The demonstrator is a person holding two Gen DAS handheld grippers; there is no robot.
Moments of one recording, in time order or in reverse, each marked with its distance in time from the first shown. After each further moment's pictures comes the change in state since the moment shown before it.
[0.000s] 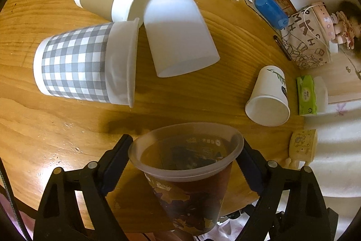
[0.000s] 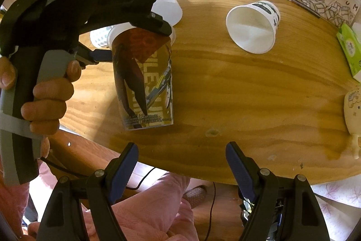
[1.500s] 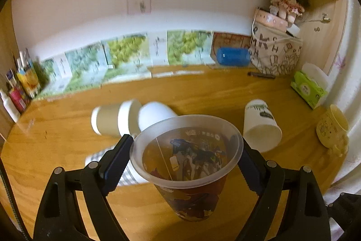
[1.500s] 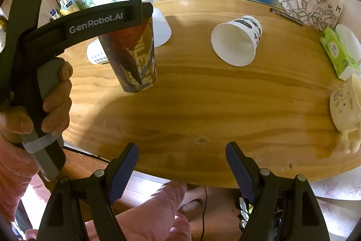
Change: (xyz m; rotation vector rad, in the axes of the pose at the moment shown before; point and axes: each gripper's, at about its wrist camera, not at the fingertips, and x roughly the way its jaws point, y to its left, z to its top) left arm -0.061 -0.046 -0.038 0.517 -0.637 0.204; right arm -0.008 -0.005 -0.007 0.036 -0.120 -0.073
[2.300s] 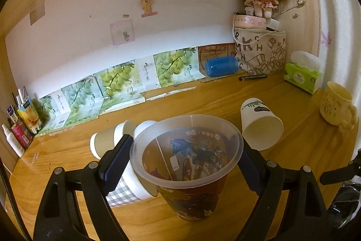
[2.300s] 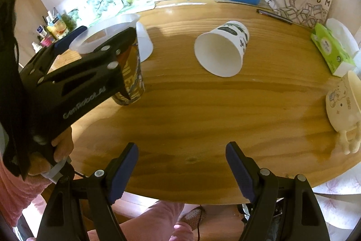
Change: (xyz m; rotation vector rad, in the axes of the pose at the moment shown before) left arm 0.000 -0.017 -0.025 0.191 -0.158 0.008; right arm 0.006 -0.018 0.011 0.075 -0.049 -0.041
